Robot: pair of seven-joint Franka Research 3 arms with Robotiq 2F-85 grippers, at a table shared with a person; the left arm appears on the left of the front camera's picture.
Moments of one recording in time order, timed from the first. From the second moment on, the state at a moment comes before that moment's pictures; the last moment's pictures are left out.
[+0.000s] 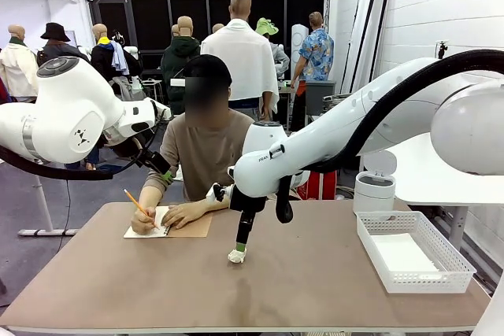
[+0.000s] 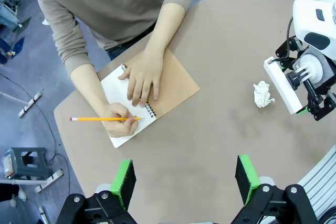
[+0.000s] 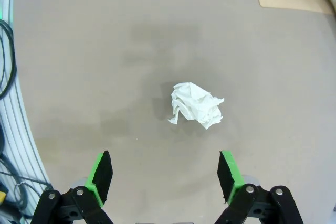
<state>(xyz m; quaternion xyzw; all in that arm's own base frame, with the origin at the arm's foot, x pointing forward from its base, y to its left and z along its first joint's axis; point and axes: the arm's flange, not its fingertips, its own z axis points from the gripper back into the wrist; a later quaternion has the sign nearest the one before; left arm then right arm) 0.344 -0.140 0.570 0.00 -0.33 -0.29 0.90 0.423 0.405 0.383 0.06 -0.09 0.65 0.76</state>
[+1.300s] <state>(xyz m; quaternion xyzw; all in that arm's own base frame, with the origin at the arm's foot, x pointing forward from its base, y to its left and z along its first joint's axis) 0.344 -0.140 0.570 0.00 -0.33 -0.29 0.90 0.456 0.432 0.327 0.05 -0.07 0.67 0.74</state>
